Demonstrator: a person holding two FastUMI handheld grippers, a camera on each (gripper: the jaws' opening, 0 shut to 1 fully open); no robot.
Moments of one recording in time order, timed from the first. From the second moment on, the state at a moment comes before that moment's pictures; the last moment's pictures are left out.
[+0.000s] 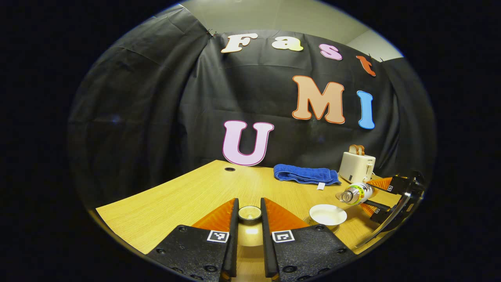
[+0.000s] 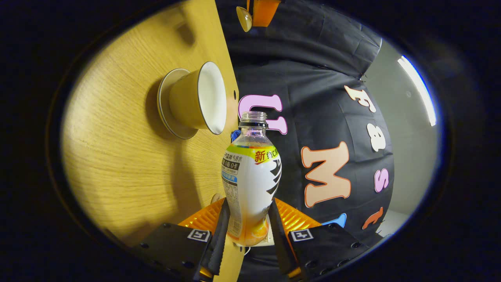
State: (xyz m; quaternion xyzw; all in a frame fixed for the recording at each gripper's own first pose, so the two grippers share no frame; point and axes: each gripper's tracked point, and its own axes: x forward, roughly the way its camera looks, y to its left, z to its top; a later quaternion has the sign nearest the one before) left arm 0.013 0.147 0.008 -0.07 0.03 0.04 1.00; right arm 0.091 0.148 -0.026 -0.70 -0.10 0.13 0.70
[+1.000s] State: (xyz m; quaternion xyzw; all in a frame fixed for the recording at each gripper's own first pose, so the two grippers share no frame) left arm 0.012 0.145 0.004 -0.09 0.04 0.03 0.99; right arm 0.067 0.172 -0.014 -0.84 -0.16 0.15 0.49
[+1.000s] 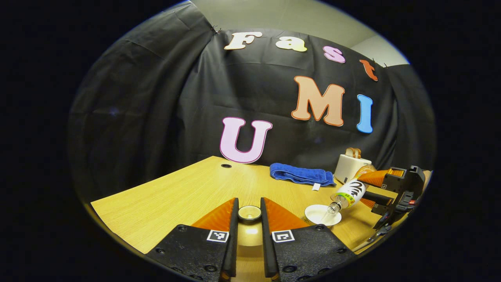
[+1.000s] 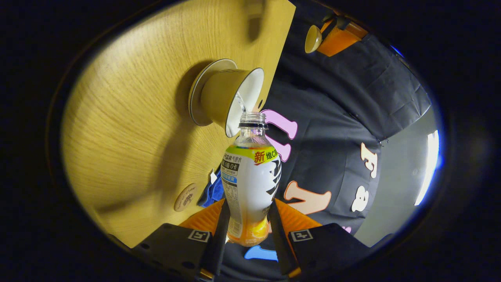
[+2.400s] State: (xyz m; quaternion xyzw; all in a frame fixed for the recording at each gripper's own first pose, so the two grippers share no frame) left arm 0.015 0.132 0.018 -0.08 0.03 0.02 1.00; right arm 0.076 0.140 -0.049 -0.61 0.01 0.21 0.76
